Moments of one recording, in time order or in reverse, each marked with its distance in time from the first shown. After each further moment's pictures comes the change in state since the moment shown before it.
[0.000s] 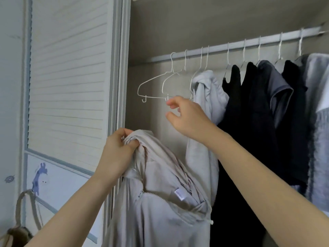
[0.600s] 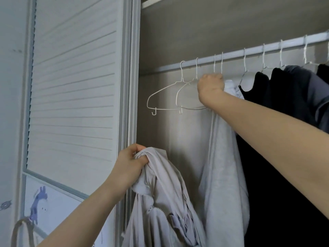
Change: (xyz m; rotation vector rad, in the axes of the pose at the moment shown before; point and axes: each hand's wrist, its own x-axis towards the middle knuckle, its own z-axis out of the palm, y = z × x) left_hand 0.069 -0.036 -0.007 0.009 -0.161 -0.102; right_hand 0.199 0.064 0.004 -1.016 0.155 0.302
